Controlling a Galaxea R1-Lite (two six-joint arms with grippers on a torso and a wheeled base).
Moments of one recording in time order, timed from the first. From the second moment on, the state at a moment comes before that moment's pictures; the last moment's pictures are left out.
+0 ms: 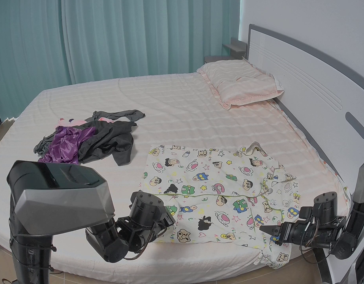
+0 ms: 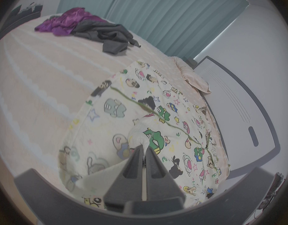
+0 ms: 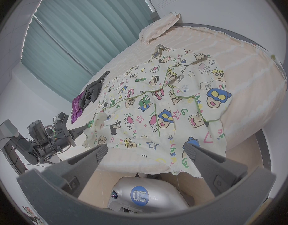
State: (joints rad) left arm -0.66 2.31 -0.66 -1.00 0.27 -0.95; right arm 0.34 2.00 -0.02 -1.28 0.12 0.57
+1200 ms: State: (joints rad) left arm -0.57 2.29 -0.66 -1.01 0.23 -0.75; right arm 0.34 1.99 -0.02 -1.28 0.12 0.57
